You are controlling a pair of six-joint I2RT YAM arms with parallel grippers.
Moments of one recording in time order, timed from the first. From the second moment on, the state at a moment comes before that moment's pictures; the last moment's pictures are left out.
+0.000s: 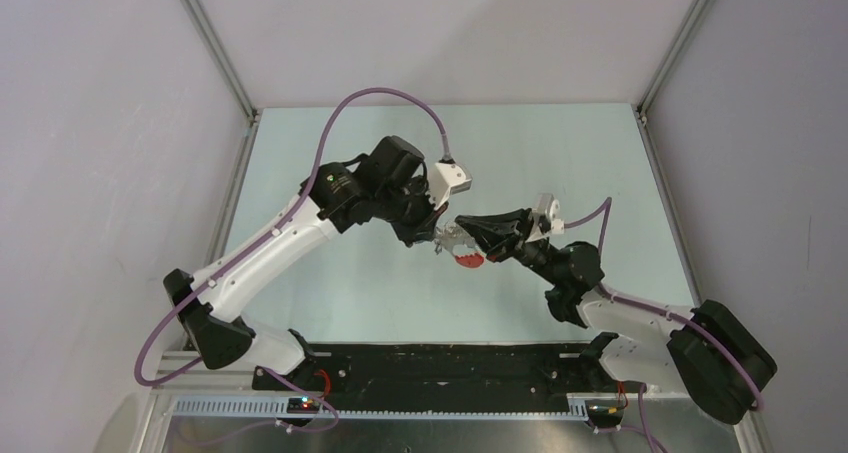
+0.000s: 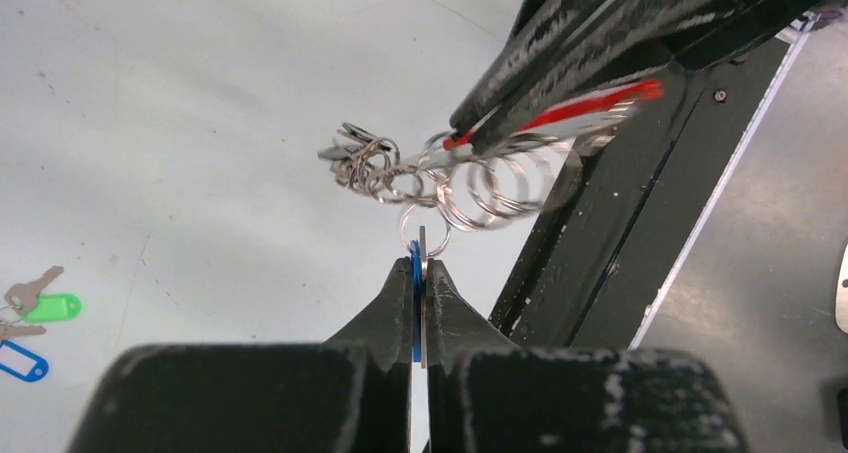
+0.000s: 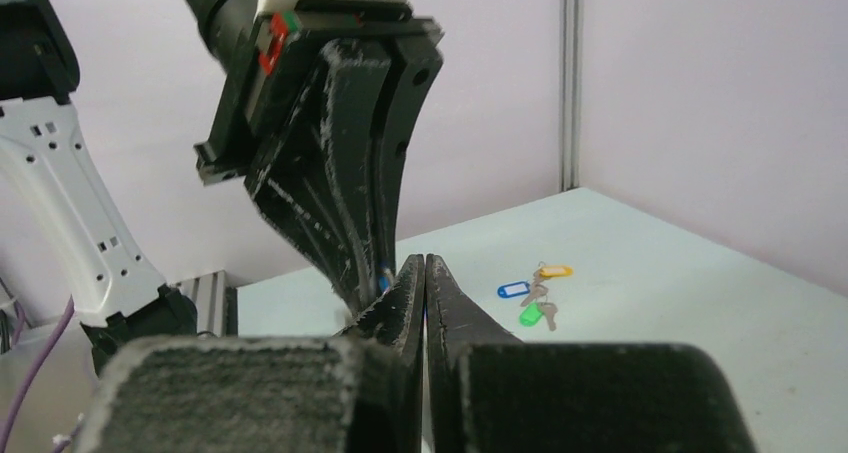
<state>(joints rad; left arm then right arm) -0.84 1.43 1.57 -1.02 0.27 0.16 0.72 1.12 0.33 1.32 -0.36 0.30</state>
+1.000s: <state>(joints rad) -0.85 1.35 1.54 -1.03 0.21 0.20 0.69 1.16 0.44 1.09 -0.54 0.21</state>
